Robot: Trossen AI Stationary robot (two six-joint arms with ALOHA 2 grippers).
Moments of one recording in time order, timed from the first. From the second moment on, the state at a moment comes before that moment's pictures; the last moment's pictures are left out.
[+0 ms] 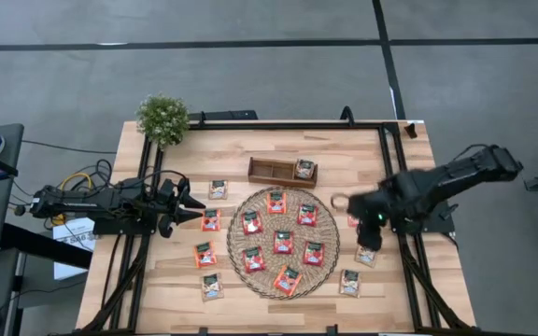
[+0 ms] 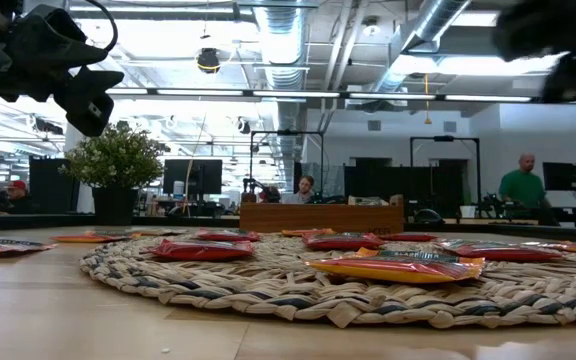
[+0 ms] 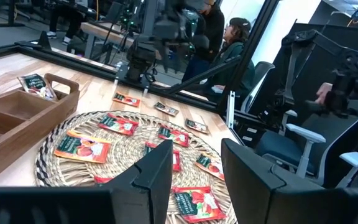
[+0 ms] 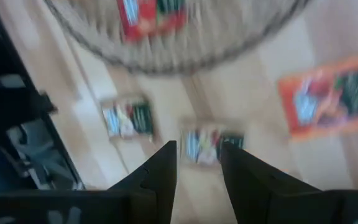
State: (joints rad) left arm 0.00 0.11 0.02 0.14 0.16 -0.37; right arm 0.30 1.09 0.88 -1.10 -0.22 0.70
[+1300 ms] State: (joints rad) left arm 0.00 0.11 0.02 0.14 0.16 -0.36; right arm 0.50 1.11 0.60 -0.95 -0.13 1.10
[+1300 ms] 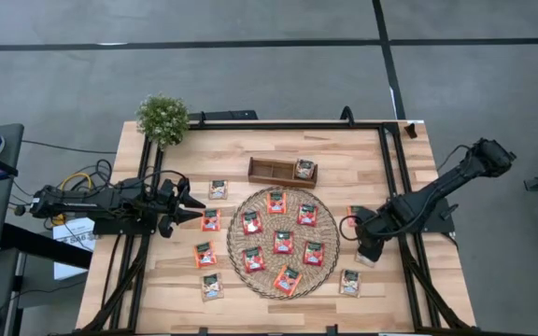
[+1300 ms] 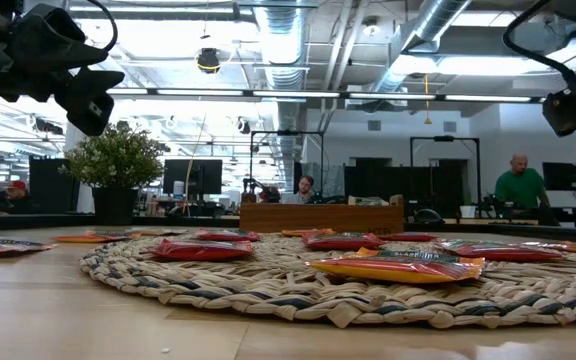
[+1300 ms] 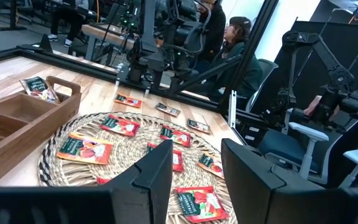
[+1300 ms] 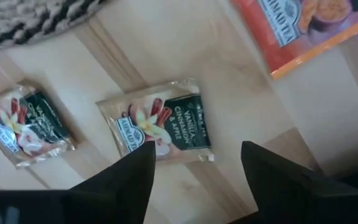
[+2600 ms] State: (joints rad) left arm 0.00 0.11 0.02 0.15 0.16 -0.36; right arm 0.50 1.39 0.56 -0.78 -0.20 1.17
